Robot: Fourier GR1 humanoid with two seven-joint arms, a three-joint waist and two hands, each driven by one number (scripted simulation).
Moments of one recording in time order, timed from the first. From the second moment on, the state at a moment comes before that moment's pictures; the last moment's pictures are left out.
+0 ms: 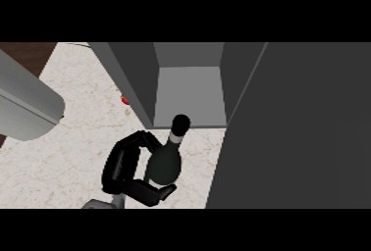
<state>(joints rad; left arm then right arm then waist) -0.03 0.00 -0.26 -1.45 0.15 0.02 -0.35 0.05 -0.55 0.73 -2.51 0.10 -0.67 0.38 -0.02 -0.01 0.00</state>
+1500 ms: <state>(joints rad) -0.59 0.00 -0.21 -0.89 0.21 0.20 -0.39 0.13 -0.60 0.69 -2.51 0.06 -0.65 0.25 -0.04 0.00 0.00</state>
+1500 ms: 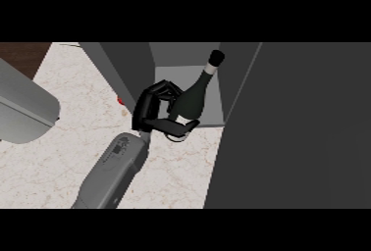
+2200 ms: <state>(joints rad) -0.87 0.00 -0.23 -0.54 0.32 0.29 -0.44 0.15 -0.59 0.68 -2.51 0.04 -0.62 0.19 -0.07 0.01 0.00</state>
